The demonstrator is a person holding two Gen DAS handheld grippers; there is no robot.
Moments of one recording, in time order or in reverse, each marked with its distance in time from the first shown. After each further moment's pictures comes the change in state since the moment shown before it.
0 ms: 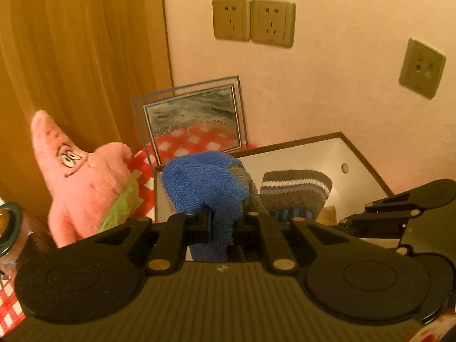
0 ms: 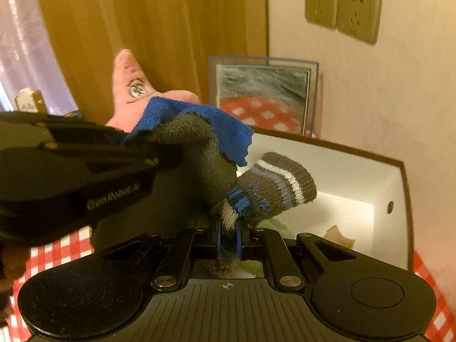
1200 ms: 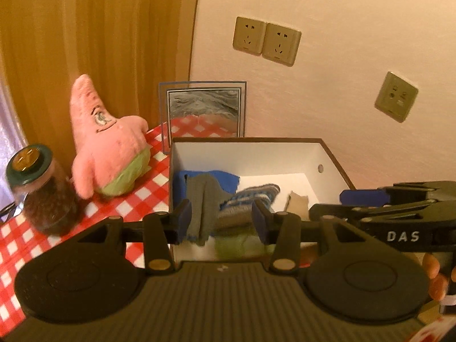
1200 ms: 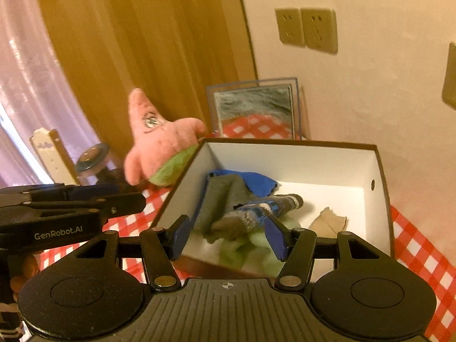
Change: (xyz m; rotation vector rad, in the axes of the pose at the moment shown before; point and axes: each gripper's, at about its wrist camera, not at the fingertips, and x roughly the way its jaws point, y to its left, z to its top) left arm -0.097 0.012 -0.042 -0.176 -0.025 -0.038; right arm -0.096 0.005 -0.036 0.097 -0.132 0.055
